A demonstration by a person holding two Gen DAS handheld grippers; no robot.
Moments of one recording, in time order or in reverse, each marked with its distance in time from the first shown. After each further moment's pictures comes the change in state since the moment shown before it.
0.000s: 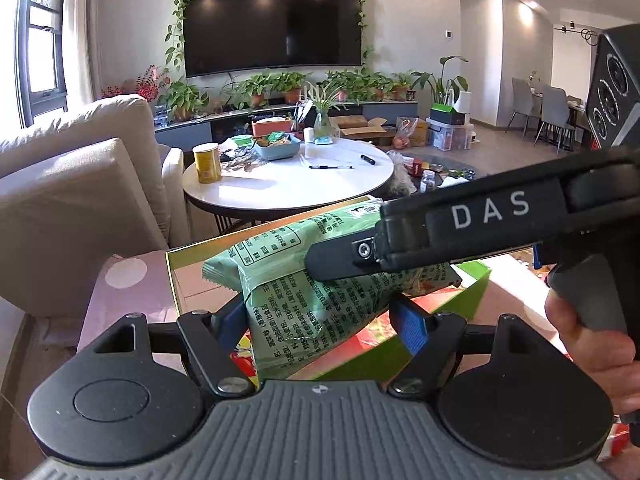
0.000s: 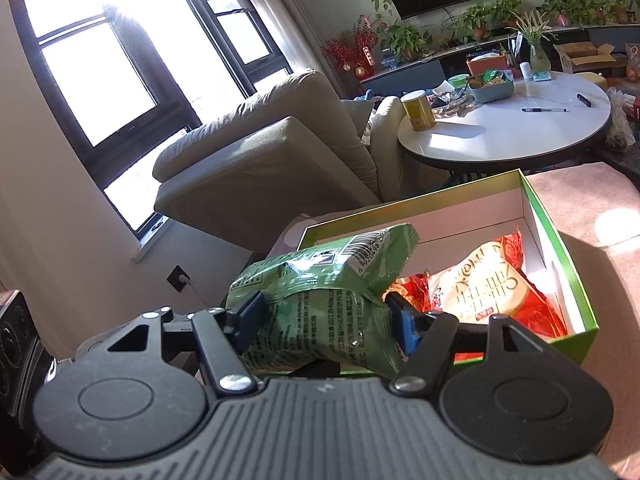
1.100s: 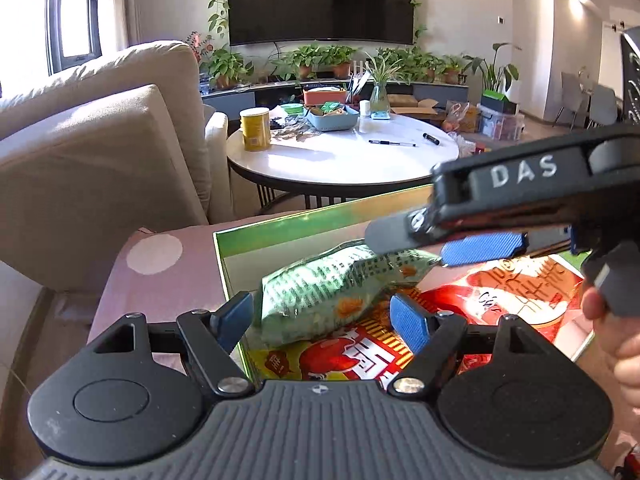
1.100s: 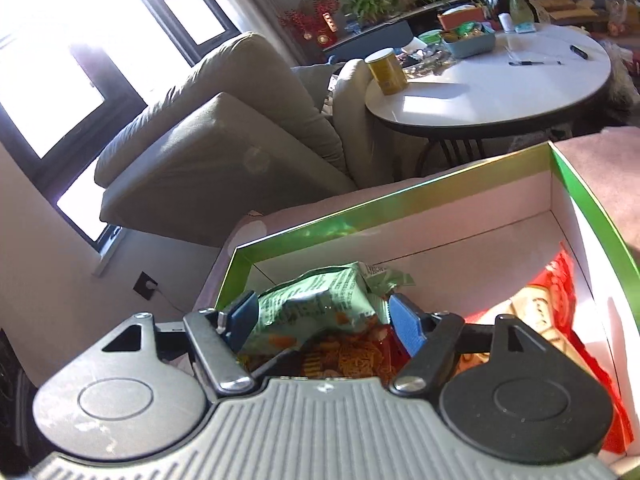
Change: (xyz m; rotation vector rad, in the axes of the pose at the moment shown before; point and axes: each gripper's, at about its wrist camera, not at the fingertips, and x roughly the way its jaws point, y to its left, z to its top) left arm 0.073 0.059 -0.004 -0.083 0.069 0.107; right arm 0.090 -0.038 0.028 0.108 0.073 -0.078
